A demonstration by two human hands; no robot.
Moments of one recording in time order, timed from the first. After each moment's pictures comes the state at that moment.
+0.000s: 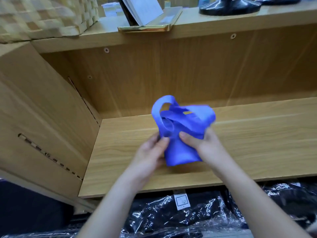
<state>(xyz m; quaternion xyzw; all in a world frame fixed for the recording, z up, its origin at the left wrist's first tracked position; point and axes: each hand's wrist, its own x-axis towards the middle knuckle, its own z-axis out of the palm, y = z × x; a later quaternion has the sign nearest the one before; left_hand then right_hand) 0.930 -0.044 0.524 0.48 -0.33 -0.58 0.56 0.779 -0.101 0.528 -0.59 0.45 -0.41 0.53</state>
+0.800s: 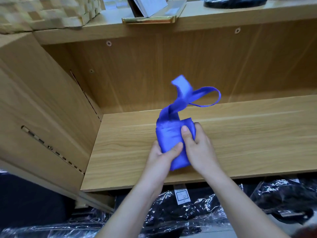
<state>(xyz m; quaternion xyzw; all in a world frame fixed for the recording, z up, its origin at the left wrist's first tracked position) 0.902 -0.031 0.510 0.50 -0.31 -0.55 0.59 0.799 -0.077 0.514 -0.65 0.53 -0.40 0.37</state>
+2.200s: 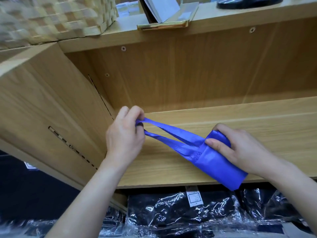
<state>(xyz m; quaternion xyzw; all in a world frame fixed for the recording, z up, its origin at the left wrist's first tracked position) 1.003 -0.042 0.559 0.72 -0.59 0.09 0.35 0.724 -0.103 0.534 -0.86 0.43 -0.20 0.21</state>
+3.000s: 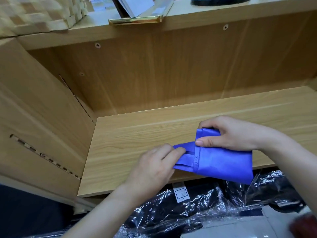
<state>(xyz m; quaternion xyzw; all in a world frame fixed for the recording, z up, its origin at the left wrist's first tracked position) 0.935 -0.016 0.515 0.47 -0.85 0.03 0.25 0.714 -0.116 0.583 -0.85 0.38 -0.06 0.36</state>
